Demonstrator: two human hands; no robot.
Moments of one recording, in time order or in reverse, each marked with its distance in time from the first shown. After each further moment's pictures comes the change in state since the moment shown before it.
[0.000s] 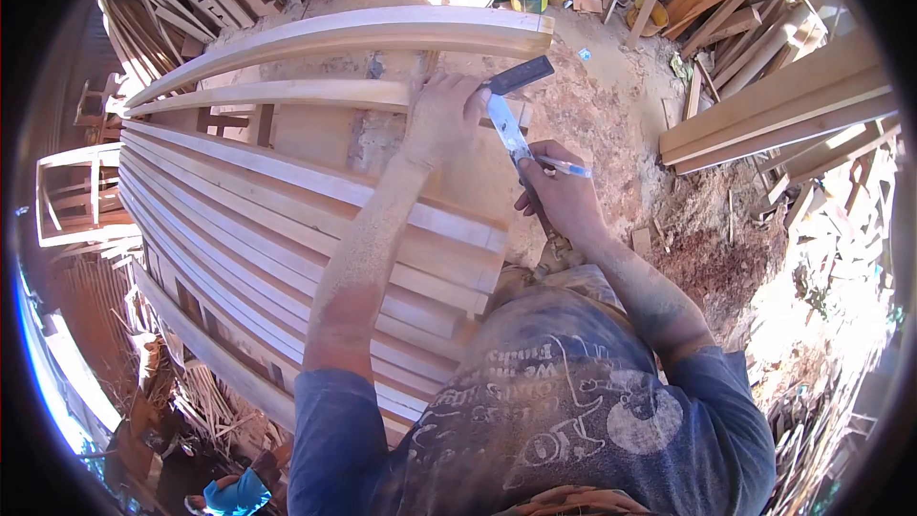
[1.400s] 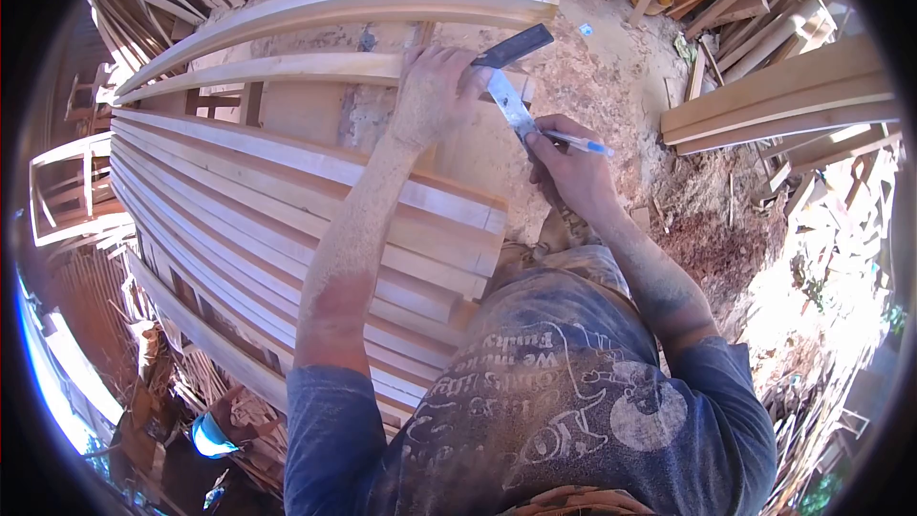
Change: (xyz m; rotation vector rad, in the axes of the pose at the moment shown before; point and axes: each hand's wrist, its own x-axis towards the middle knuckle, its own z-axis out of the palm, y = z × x) left_hand -0.005 -0.008 0.004 -0.024 0.120 0.134; right_hand -0.003 -0.019 -0.010 -0.141 -0.011 0.055
